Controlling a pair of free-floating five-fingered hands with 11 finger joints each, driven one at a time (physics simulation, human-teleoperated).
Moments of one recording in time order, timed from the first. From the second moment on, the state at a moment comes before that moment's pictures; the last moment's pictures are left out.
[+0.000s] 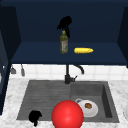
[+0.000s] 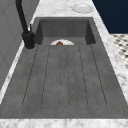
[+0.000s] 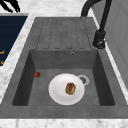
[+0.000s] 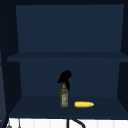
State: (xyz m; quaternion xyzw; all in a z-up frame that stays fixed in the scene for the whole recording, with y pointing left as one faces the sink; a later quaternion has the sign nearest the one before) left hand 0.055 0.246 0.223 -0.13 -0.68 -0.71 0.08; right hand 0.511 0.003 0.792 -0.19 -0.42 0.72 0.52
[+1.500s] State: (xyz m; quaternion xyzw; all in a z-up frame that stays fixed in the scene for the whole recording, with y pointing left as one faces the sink) left hand 0.055 0.246 0.223 -0.13 -0.68 -0.71 0.08; right hand 0.484 0.027 0.794 -0.27 -0.35 0.76 0.47
